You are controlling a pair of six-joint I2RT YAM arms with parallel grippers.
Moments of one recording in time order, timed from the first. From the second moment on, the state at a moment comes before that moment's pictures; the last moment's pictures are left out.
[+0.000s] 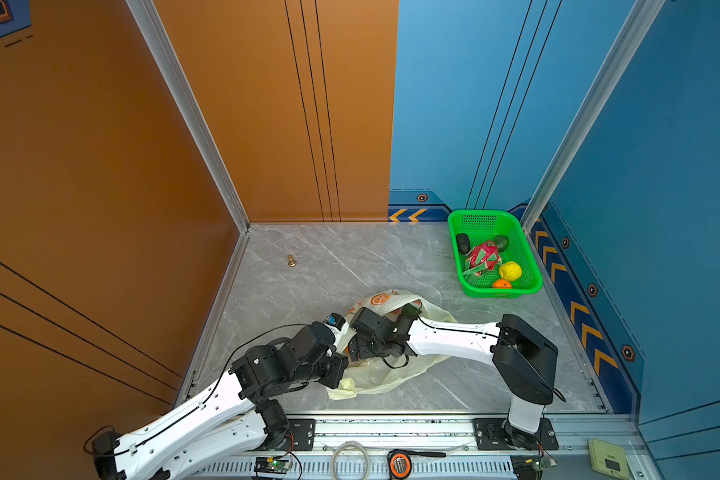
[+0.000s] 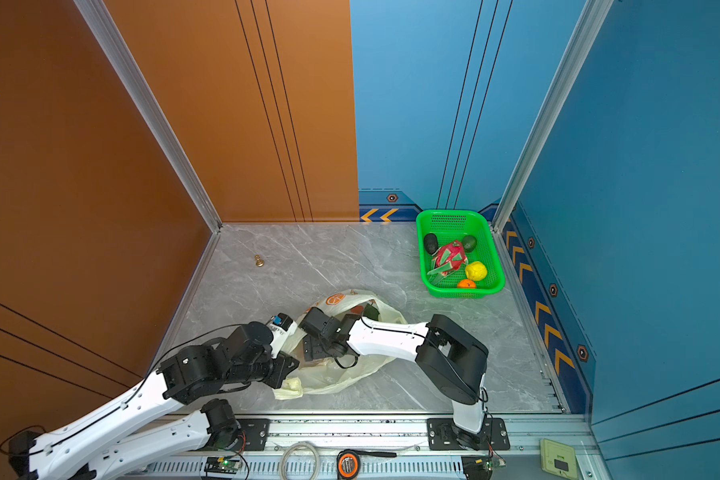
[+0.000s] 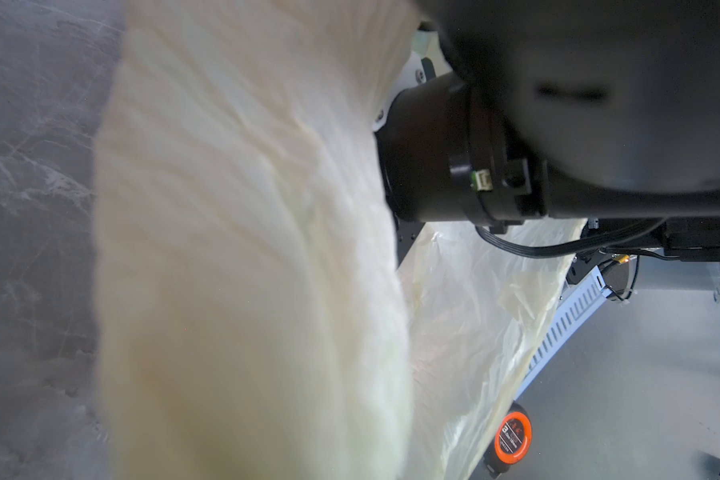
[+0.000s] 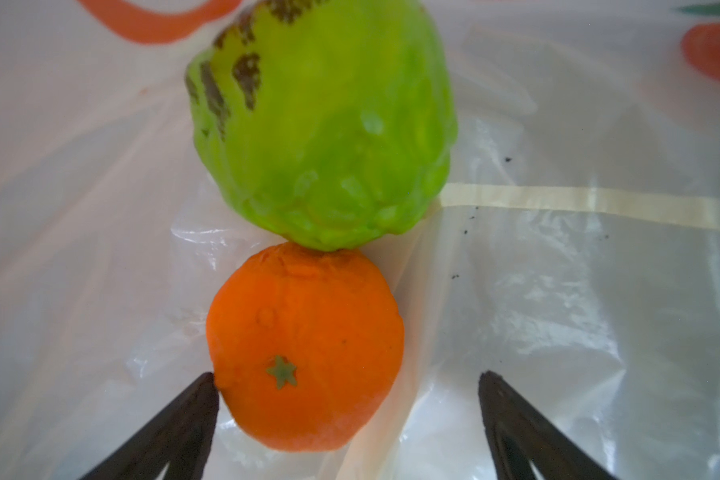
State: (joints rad) left arm -0.92 0.75 0.75 -0.90 0.05 -0.56; right arm 1.09 1.85 1.24 -0.49 0.09 0.84
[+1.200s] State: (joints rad) left arm -0.91 0.72 0.75 -0.93 0.05 -0.57; right arm 1.10 1.91 1.29 -0.40 0.02 0.80
